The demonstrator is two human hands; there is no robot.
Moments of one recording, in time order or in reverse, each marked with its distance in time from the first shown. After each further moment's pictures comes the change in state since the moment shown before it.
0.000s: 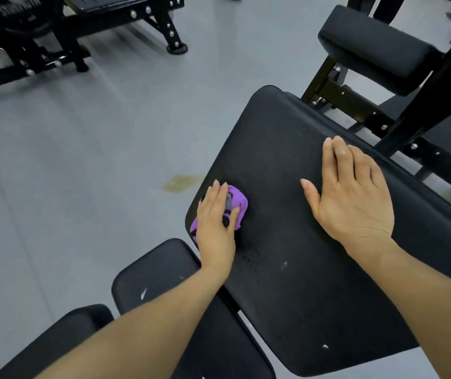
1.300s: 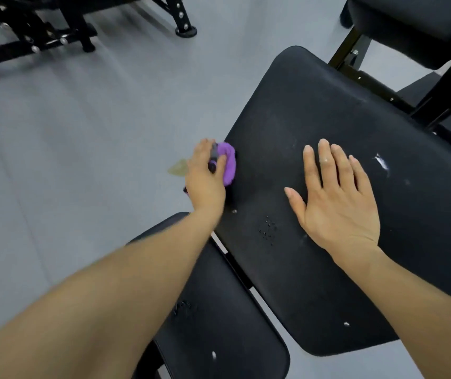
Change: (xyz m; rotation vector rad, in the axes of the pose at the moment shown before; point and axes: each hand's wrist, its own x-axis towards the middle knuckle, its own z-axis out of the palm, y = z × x) left_hand 0.051 -0.024 -0.014 -0.188 0.156 -0.137; right_hand -0.046 -0.052 0.014 0.007 -0.016 -0.075
